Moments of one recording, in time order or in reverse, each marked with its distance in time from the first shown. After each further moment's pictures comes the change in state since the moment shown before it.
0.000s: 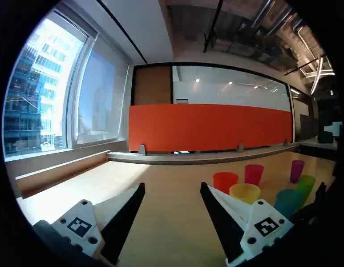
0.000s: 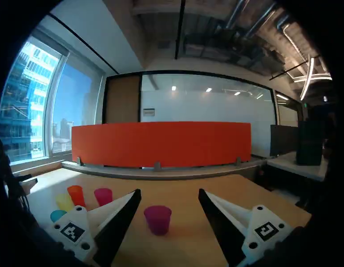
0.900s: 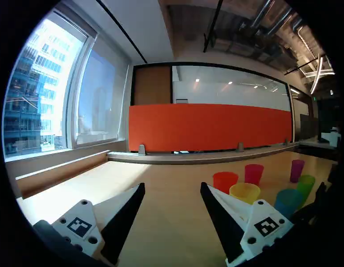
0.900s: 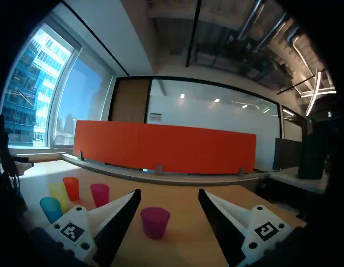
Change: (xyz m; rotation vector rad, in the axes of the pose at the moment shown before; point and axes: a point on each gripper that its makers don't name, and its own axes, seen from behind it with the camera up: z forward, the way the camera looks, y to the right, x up) left arm 0.000 -0.001 0.000 0.000 -0.001 0.002; right arm -0.019 -0.009 0.017 0.038 0.061 -0.102
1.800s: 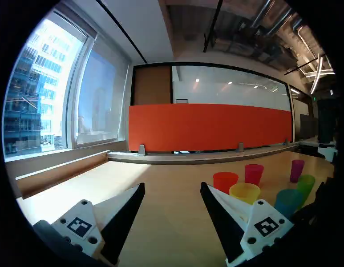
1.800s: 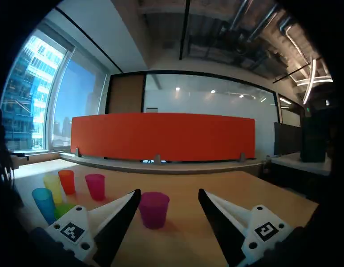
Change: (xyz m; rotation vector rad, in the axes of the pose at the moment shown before) left arm -0.001 0.001 0.000 0.000 0.000 0.000; right arm -0.053 0.007 0.011 -0.018 -0.038 0.066
